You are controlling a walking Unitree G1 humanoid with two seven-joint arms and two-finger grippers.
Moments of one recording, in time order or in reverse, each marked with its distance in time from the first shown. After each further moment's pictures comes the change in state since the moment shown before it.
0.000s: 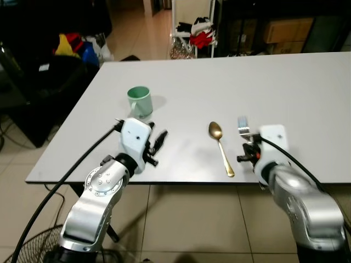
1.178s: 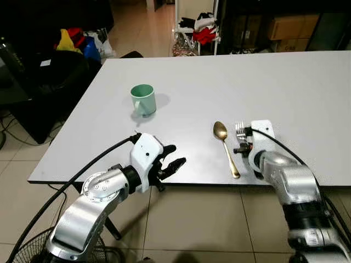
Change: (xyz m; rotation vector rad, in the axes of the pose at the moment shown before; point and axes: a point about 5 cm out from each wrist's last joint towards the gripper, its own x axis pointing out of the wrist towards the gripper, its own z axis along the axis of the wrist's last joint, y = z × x) left arm -0.013 -0.021 -0.001 -0.015 0.050 -0.335; right arm 0.060 -0.015 -0.008 0.017 0.148 -0.024
